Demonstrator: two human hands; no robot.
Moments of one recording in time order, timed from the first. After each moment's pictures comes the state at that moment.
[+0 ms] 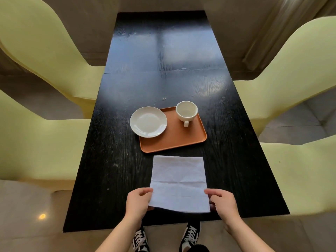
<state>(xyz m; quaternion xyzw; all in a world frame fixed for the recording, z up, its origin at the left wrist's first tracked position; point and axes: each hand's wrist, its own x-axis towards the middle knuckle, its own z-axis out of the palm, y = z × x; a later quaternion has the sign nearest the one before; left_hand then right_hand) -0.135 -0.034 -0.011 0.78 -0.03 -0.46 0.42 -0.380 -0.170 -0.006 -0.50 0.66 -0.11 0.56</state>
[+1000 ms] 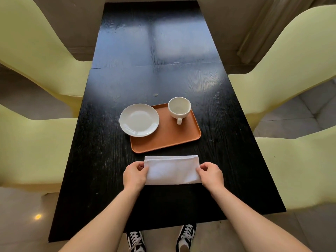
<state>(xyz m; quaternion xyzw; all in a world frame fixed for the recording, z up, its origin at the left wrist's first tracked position) -0.099 -0.123 -0.022 0.87 -0.14 -0.34 0.32 -0.327 -0.250 -0.034 -0.63 0.68 -0.04 0.38</state>
